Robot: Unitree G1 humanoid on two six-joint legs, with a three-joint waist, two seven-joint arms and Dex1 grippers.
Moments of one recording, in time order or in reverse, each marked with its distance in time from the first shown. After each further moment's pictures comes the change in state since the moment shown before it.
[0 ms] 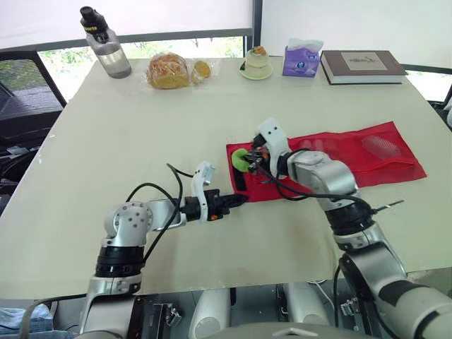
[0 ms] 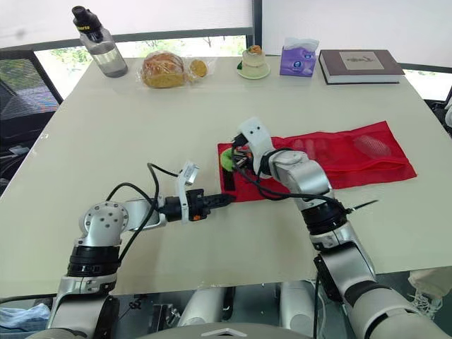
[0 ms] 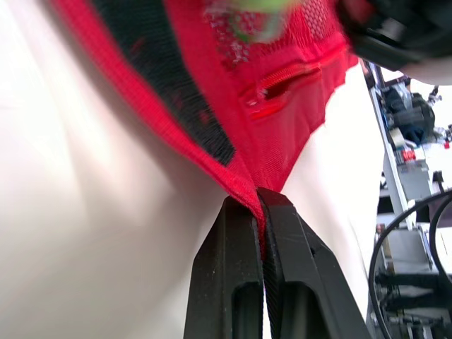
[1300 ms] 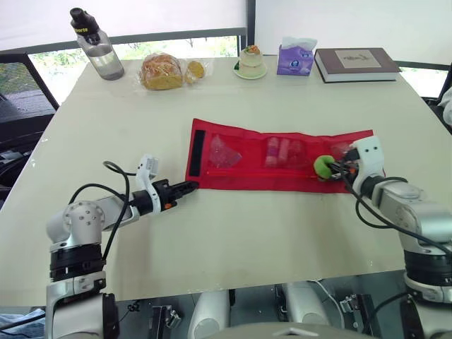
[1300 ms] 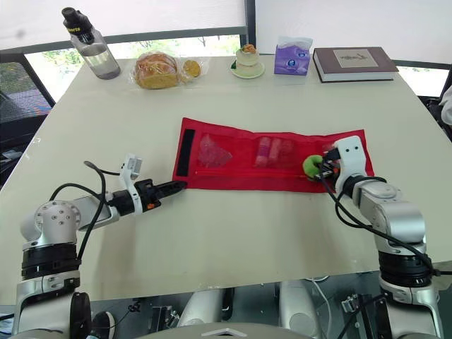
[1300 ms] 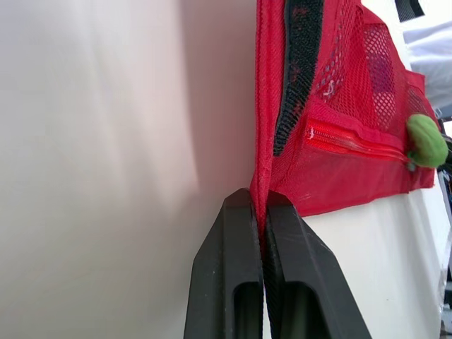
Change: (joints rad) left arm 0.036 0.123 0.262 0.136 0.133 -0.017 -0.087; right arm 0.414 -0.338 -0.329 -0.298 0.077 -0.002 -0.126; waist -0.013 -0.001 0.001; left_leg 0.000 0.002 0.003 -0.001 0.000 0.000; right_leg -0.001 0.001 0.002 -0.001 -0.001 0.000
